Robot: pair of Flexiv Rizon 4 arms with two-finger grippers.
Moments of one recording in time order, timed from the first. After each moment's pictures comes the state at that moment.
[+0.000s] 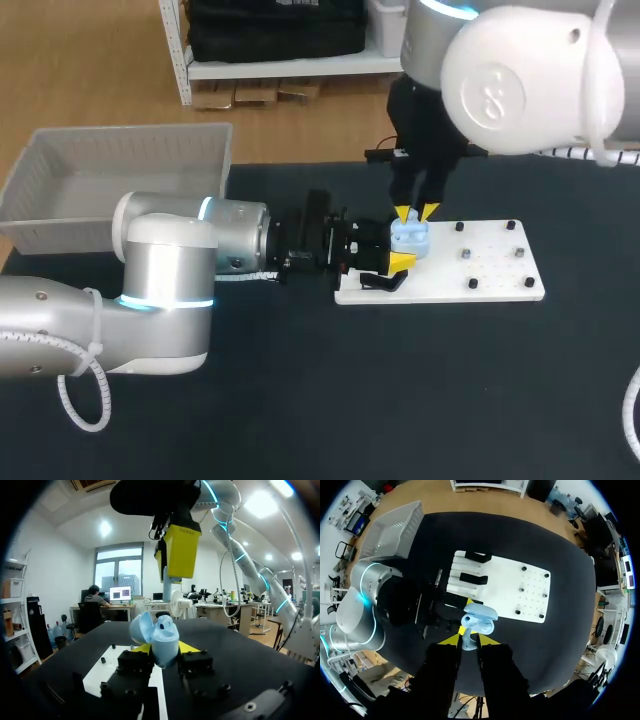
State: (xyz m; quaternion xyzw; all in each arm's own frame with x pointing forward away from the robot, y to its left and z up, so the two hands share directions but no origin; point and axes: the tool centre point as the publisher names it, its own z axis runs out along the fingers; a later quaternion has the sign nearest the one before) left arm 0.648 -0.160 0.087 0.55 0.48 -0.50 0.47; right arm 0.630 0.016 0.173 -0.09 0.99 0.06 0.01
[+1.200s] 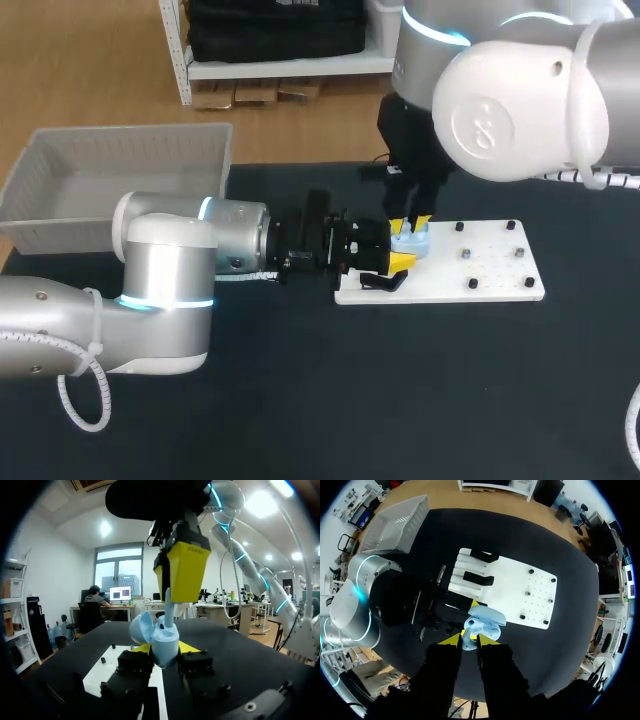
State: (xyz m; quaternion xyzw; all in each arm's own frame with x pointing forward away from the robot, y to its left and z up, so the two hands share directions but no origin) left arm 0.648 -0.160 0.087 0.55 0.48 -0.50 0.47; right arm 0.630 0.021 0.154 -0.12 0.99 0.06 0.02
